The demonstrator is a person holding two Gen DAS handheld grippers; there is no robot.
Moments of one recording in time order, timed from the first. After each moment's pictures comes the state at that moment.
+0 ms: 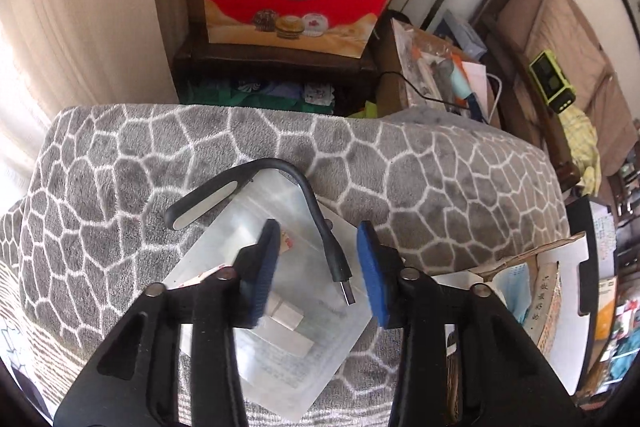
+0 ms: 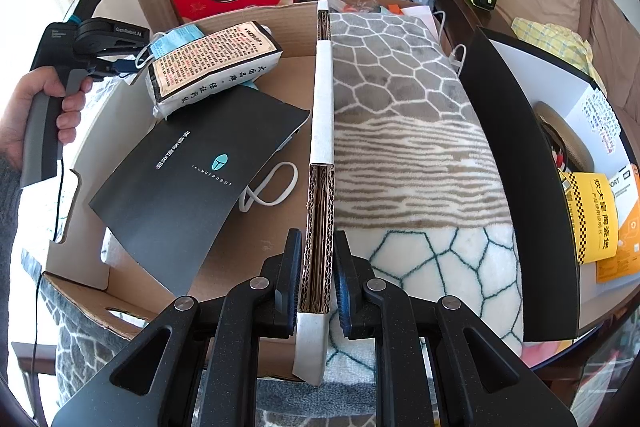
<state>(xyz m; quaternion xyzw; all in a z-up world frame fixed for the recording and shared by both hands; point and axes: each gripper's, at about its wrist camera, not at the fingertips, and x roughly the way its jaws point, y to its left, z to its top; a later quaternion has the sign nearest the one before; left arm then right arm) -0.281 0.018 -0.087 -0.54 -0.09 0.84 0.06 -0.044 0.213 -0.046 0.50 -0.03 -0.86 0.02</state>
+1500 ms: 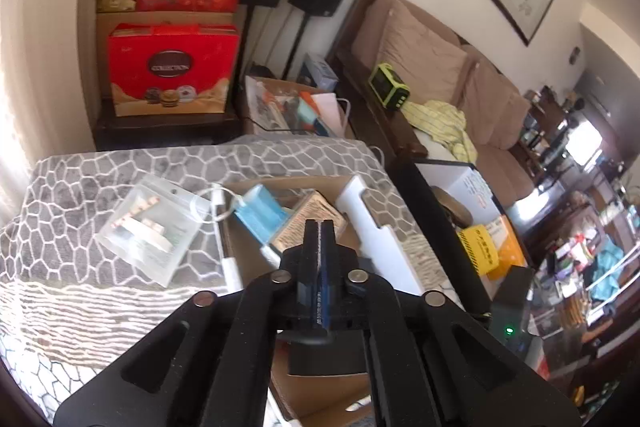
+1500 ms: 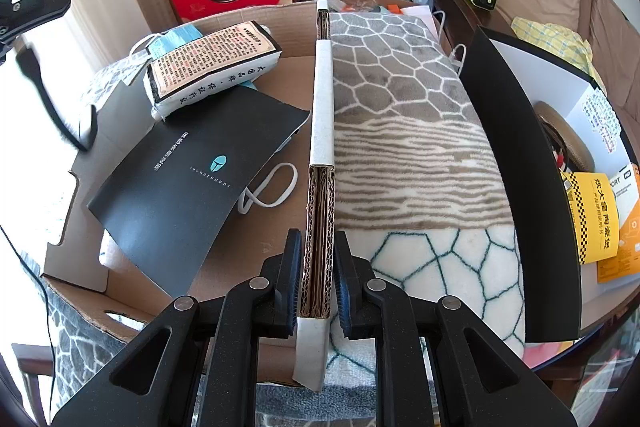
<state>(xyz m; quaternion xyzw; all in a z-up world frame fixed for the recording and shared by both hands) -0.131 0.068 0.043 -0.42 -0.09 0.87 0.26 -0.044 0.211 -0.047 0.50 -0.03 -0.86 0.02</state>
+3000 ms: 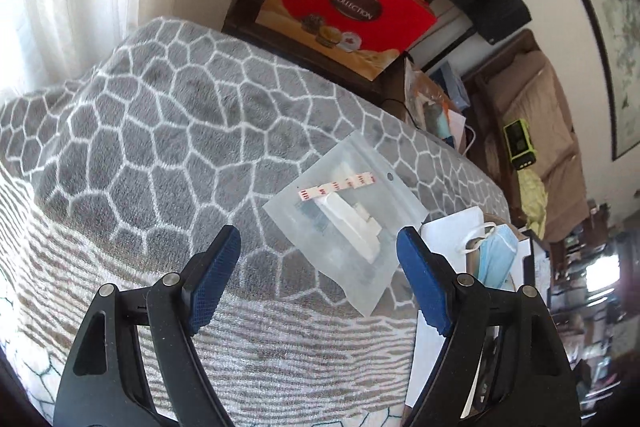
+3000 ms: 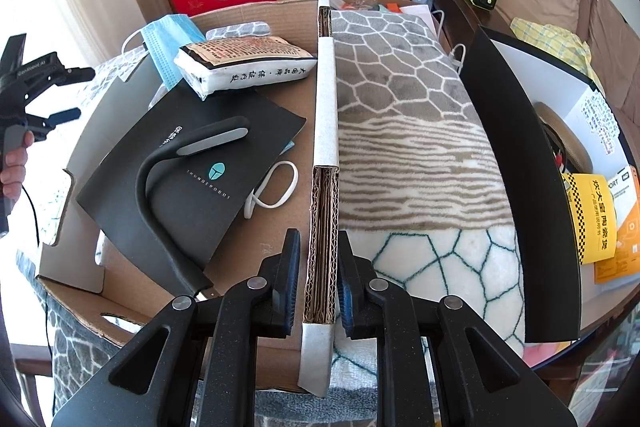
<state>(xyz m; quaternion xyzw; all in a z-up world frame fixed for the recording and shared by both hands) -0.212 -0.094 -0.091 -0.51 -0.27 0.81 0.08 -0.048 0.213 -0.049 0.50 -0.02 -0.86 0.01</state>
